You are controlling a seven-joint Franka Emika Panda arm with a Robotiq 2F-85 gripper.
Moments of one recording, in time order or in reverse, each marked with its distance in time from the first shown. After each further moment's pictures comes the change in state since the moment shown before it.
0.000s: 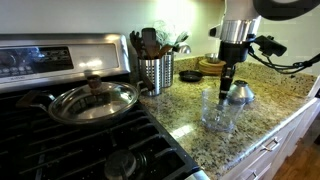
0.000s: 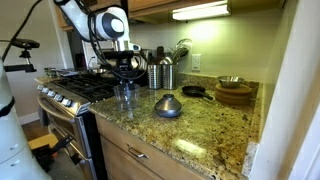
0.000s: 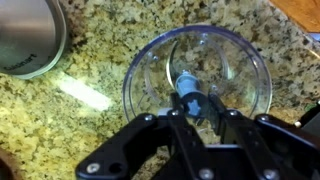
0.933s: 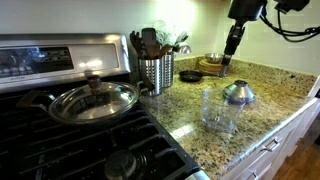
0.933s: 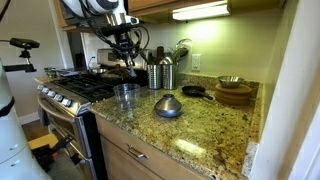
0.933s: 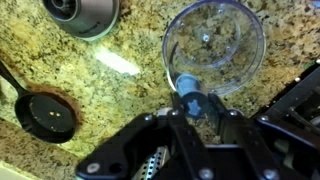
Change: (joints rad) arm -0.008 -0.204 -0.012 0.037 -0.040 -0.078 0.024
